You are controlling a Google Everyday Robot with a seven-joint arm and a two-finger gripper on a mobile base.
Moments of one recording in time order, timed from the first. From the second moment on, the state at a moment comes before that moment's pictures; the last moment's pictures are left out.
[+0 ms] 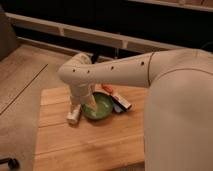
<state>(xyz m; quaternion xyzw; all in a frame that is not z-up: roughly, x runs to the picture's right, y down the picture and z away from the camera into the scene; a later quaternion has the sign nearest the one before) -0.108 0.103 0.703 -0.26 0.23 0.64 0.68</state>
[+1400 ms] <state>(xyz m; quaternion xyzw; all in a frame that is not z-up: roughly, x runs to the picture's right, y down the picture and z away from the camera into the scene) -0.116 0.095 0.713 -0.26 0.23 0.63 0.69</state>
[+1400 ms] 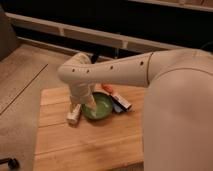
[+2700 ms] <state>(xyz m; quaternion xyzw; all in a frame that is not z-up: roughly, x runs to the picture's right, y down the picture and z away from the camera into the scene) -0.007 -0.007 0.778 -0.20 0.17 0.54 0.80</state>
